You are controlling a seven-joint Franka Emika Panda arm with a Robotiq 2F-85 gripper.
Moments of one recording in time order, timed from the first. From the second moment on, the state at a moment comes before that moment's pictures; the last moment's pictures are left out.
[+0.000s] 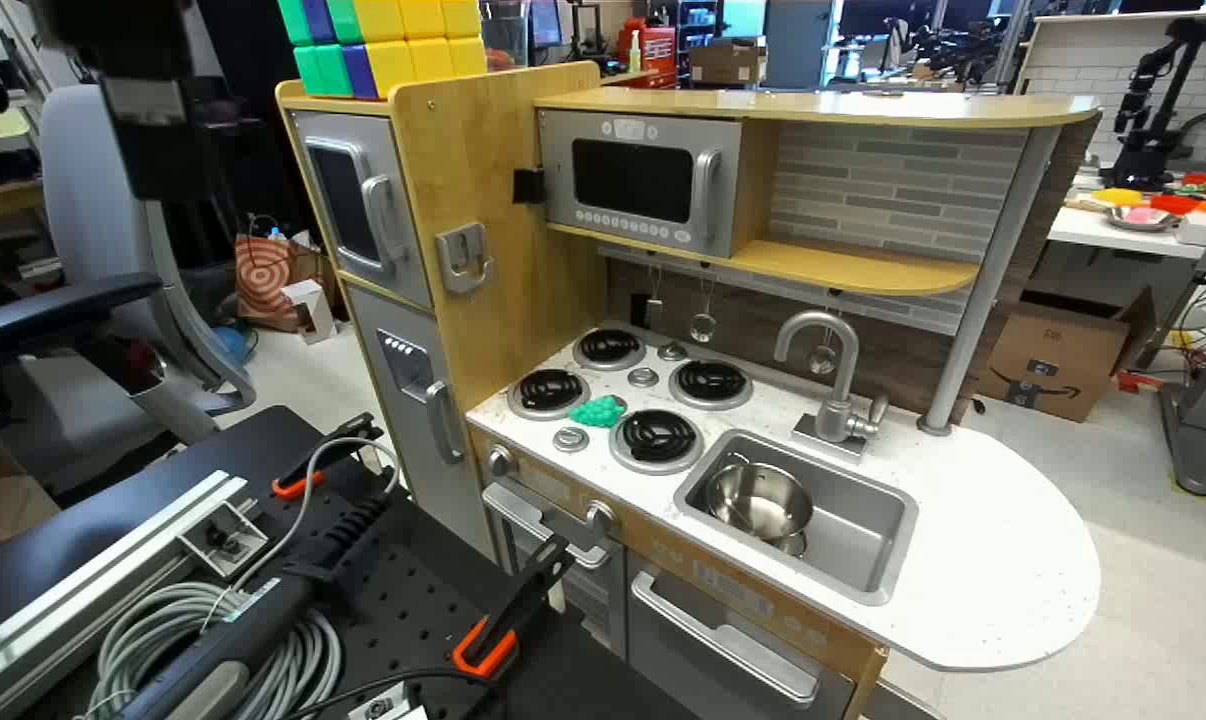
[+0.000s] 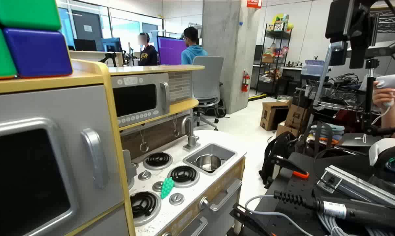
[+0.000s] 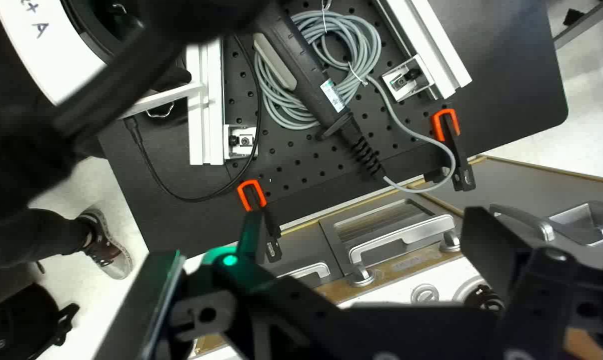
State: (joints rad) arm -0.13 -0.83 -0.10 -2.74 -0.01 1.75 0.09
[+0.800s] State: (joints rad) arm -0.13 -0.77 -0.07 -2.74 0.00 1.90 0.13
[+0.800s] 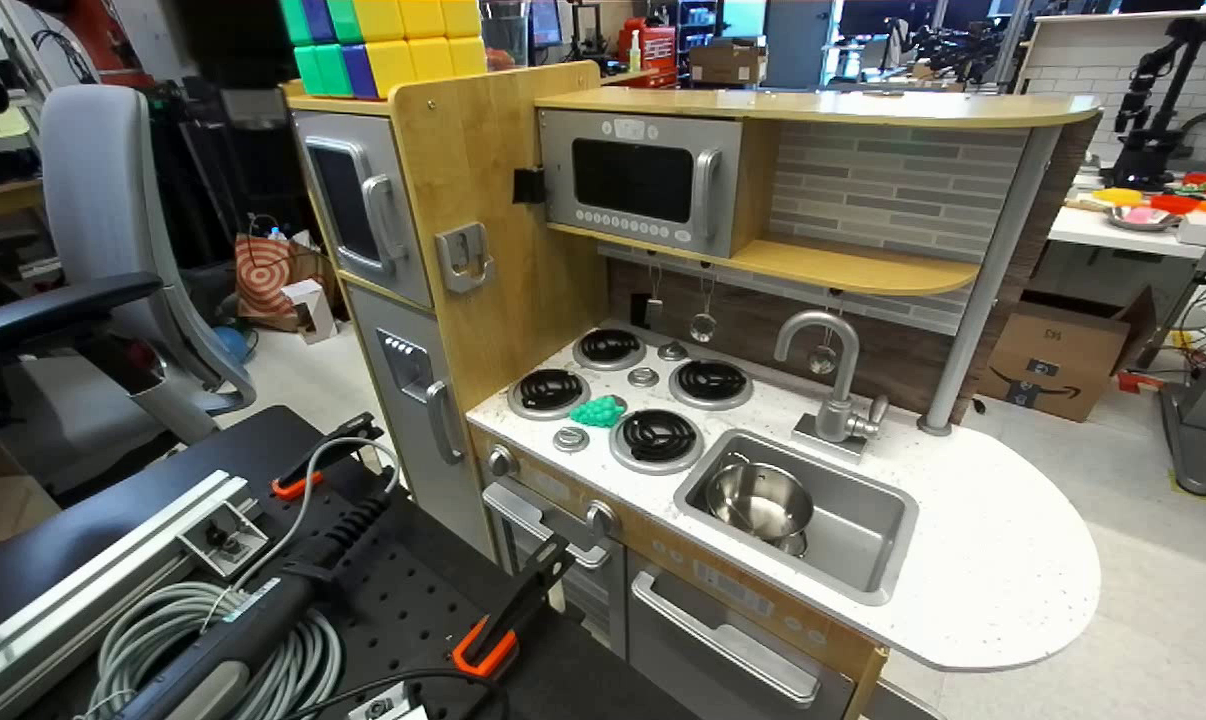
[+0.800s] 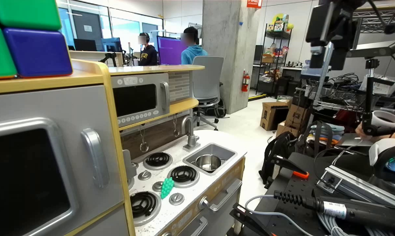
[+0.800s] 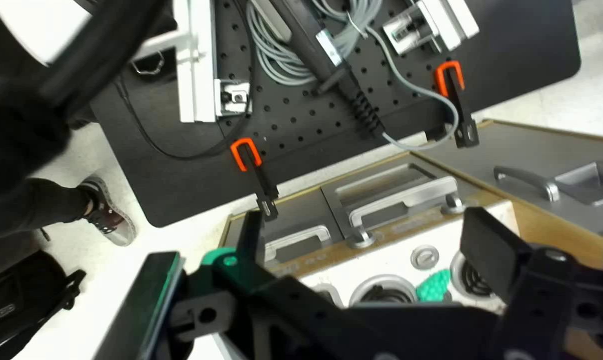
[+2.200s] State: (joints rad) arm -0.08 -0.07 -0.08 -2.54 0.08 2.39 0.21
